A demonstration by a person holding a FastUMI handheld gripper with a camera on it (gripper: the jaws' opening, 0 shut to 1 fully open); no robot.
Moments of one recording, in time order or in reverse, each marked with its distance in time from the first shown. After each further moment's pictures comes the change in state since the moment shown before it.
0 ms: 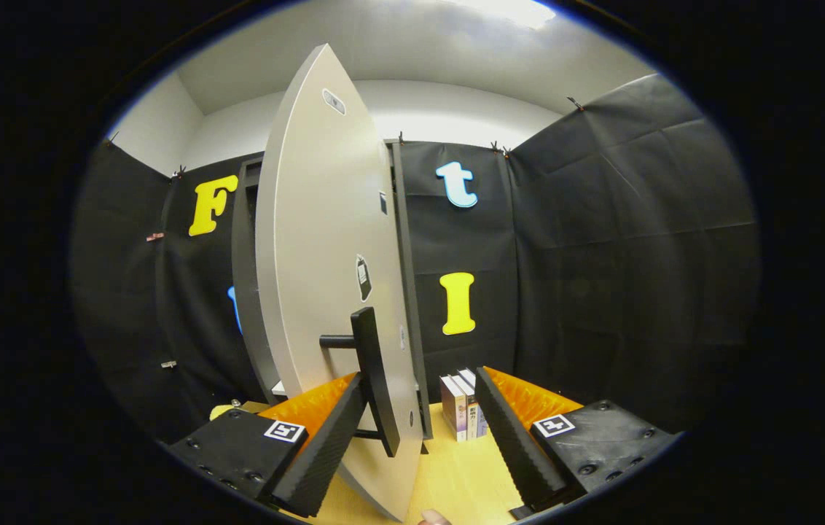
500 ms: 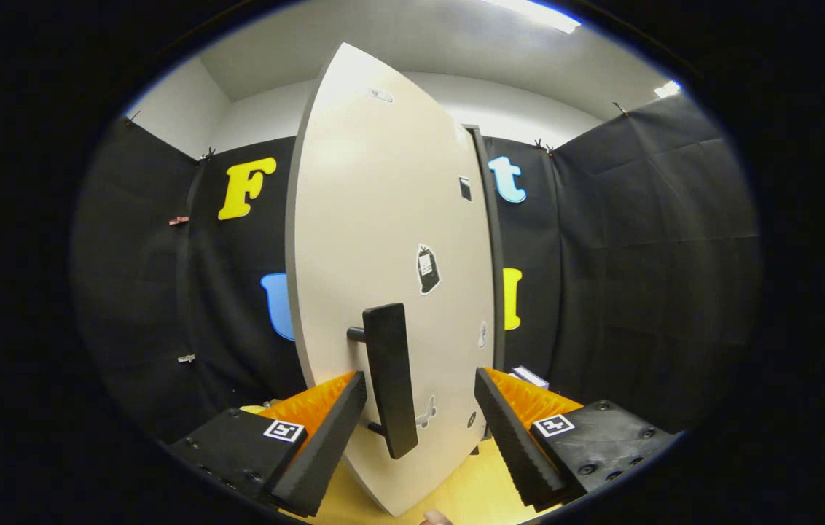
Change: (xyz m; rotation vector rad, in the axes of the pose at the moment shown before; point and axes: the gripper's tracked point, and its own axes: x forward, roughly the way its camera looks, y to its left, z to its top) arm 0.024 0.132 -0.024 -0.034 0.031 0.098
